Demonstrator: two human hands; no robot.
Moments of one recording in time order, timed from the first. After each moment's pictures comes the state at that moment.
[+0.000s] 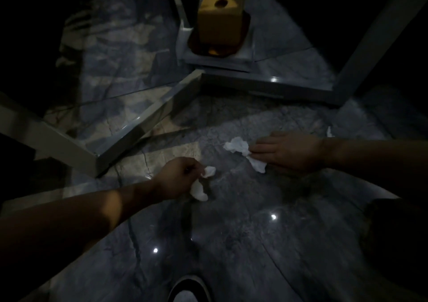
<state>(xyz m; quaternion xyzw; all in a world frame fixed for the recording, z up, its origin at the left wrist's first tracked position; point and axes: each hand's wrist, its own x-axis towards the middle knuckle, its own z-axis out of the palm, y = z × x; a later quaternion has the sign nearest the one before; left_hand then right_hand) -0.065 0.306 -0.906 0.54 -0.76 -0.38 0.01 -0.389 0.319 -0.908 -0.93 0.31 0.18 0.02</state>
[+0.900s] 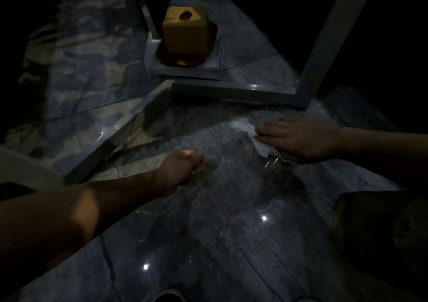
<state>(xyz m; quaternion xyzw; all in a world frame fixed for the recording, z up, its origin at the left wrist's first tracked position) -0.146 0.297 -0.900 0.56 -0.51 -0.64 0.13 -0.455 0.346 -0.855 -0.91 0.38 0.12 -0.06</state>
